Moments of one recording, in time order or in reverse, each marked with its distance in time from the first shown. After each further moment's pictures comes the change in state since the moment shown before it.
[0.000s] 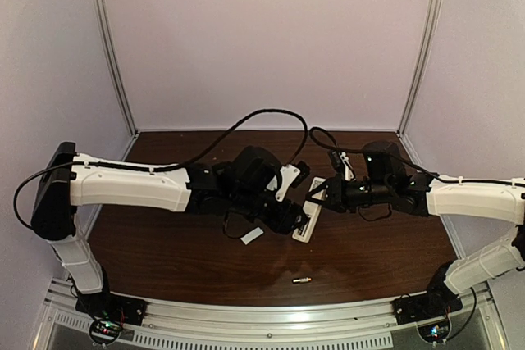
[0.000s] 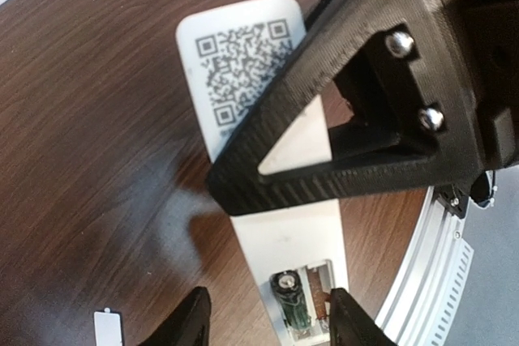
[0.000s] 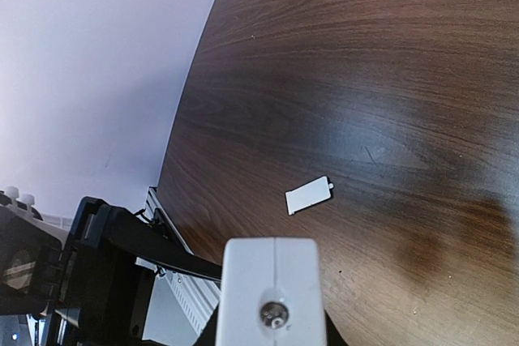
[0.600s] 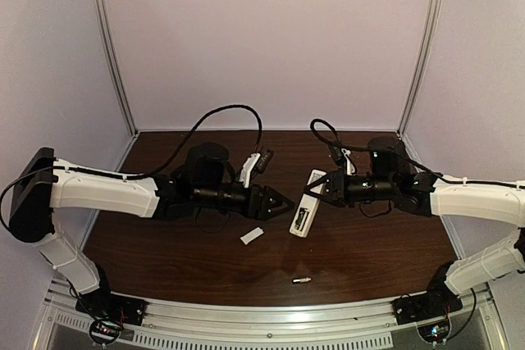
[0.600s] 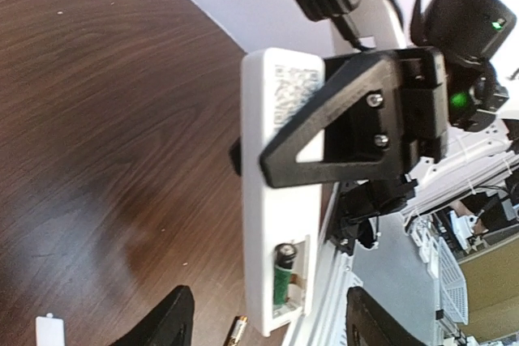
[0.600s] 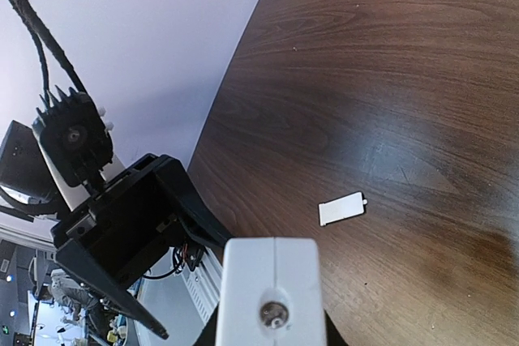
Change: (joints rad) left arm 0.155 -0.188 -0.367 0.494 0.343 -0.257; right arm 0.000 -0.028 0.000 0.068 -0.046 -0.019
